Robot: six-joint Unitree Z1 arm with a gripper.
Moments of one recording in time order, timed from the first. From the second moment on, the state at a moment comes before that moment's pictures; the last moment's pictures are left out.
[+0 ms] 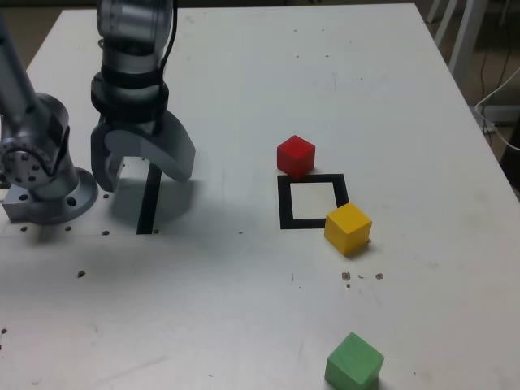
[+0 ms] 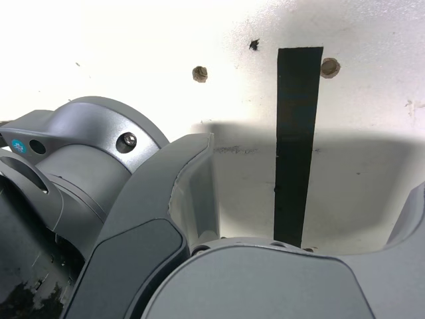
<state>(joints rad) 0.07 1.54 -0.69 0.98 0.03 0.08</state>
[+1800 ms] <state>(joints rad) 0.08 1.64 -0.92 0.99 0.16 0.39</state>
